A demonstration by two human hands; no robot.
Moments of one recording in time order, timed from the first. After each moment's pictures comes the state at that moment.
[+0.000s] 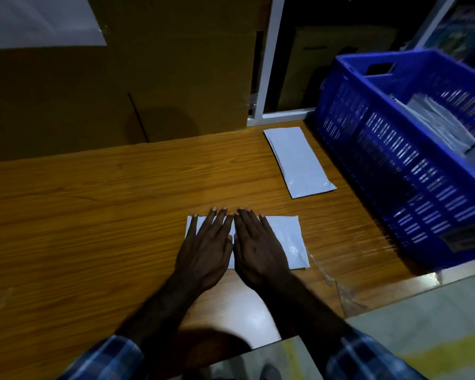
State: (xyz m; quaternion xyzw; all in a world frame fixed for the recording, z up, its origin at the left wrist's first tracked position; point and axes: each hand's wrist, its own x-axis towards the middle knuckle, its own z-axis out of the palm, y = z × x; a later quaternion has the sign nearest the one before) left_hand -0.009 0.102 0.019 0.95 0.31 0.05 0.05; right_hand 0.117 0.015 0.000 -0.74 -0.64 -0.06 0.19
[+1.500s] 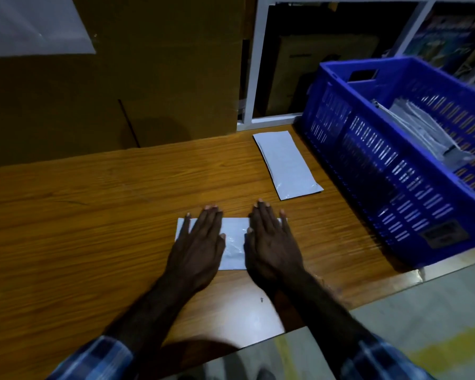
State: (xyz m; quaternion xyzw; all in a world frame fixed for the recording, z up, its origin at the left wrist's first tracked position) left_hand -0.002 0.101 0.026 0.94 0.33 0.04 0.07; right_hand 0.152 -0.006 0.030 -0.81 -0.58 0.01 0.12
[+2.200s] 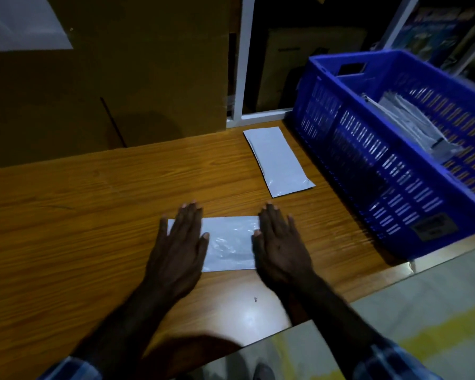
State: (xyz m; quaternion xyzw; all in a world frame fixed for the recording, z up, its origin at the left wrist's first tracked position) left_hand -0.017 0.104 0.029 0.93 0.35 0.07 0.11; right_hand 0.166 -0.030 0.025 -0.83 -0.54 0.02 0.12
